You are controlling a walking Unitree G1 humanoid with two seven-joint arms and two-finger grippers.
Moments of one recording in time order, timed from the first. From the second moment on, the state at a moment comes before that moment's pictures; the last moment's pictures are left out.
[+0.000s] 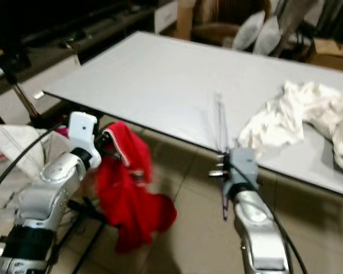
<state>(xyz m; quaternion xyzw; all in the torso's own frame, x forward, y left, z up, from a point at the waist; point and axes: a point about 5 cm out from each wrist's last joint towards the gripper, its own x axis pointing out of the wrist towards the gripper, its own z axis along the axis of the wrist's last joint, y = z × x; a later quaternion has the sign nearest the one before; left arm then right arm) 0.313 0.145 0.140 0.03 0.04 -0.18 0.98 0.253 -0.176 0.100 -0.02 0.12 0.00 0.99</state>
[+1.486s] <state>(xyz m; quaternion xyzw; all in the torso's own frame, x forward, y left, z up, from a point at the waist) 0.322 0.147 0.142 0.02 0.03 -0.16 0.99 0.262 -0.174 0.114 -0.03 0.08 0.02 1.00</state>
